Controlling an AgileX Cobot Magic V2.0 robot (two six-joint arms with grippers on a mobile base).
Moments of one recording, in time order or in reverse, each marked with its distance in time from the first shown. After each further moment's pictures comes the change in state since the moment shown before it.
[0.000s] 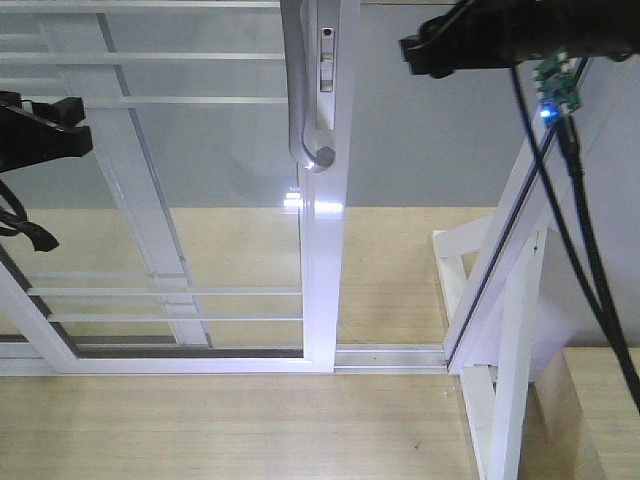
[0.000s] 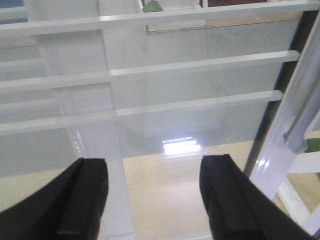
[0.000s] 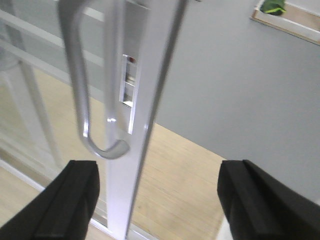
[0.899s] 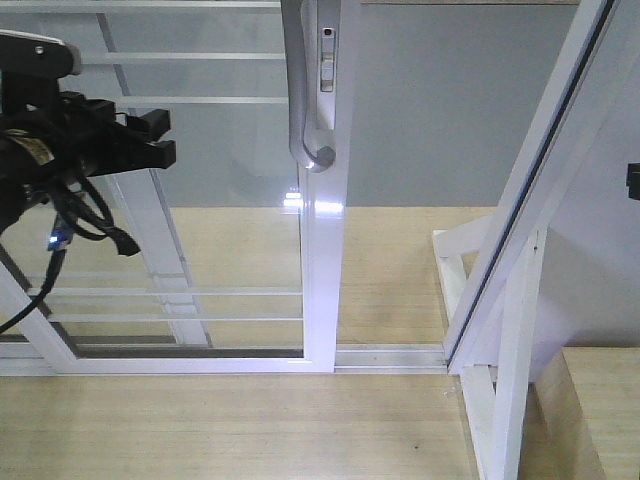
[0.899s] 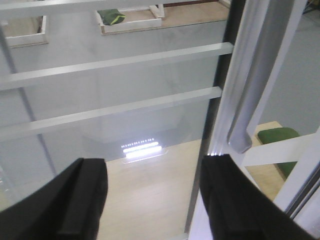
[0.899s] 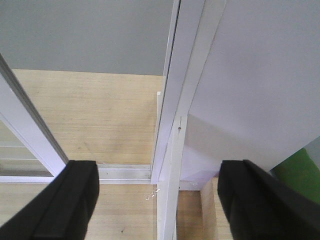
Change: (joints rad) left arm -0.160 0.204 -0.060 0.000 -0.148 -0.031; right arm -0.420 -0.437 0.554 -0.044 0.006 0.104
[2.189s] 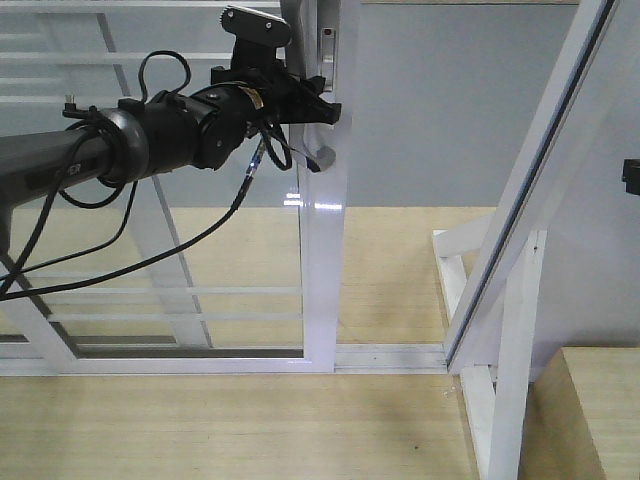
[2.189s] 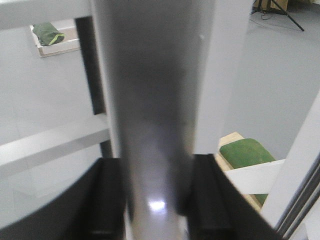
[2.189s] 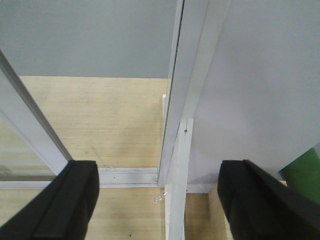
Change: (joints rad) left arm -0.170 0.669 -0.717 0.001 -0.001 0.008; right arm 0.000 0.000 0.000 0.030 -0.008 0.001
